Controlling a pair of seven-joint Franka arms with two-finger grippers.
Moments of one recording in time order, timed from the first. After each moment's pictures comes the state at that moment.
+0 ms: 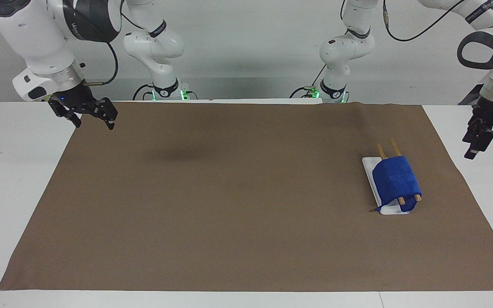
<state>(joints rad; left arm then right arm) 0.22 -0.04 -0.03 -1.83 -0.05 2.03 -0.61 -0.02 -0.01 -0.05 -1.65 -0.03 1.61 0.02</state>
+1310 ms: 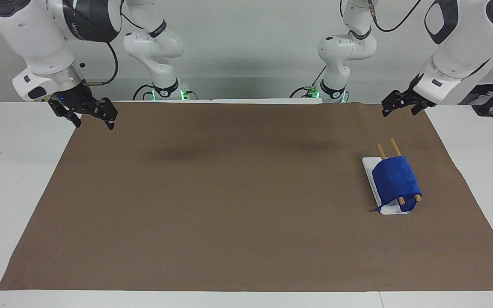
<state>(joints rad) -0.02 -0.04 -0.08 -1.65 -0.02 1.42 -0.06 -0.02 -0.01 -0.05 -1.65 -0.03 1.61 0.02</state>
